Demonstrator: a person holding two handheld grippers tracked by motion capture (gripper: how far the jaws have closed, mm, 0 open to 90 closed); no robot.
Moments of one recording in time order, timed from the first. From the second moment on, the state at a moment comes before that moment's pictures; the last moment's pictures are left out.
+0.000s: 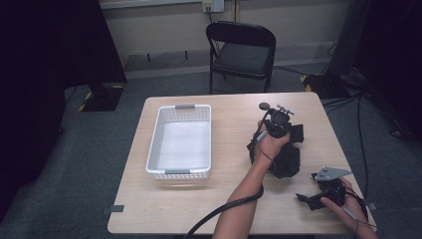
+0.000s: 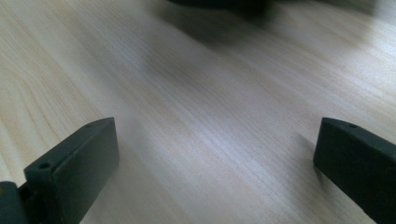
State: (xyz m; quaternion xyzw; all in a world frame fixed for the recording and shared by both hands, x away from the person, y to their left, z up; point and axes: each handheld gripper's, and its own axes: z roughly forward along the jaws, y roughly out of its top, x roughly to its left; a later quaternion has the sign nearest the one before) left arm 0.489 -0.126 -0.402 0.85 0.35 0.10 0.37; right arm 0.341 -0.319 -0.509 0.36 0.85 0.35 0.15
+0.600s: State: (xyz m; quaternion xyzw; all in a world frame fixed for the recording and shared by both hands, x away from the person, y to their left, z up) left arm 0.486 -0.127 -0.419 0.86 0.35 0.09 0.35; right arm 0.341 -0.319 -0.509 0.36 0.85 0.35 0.15
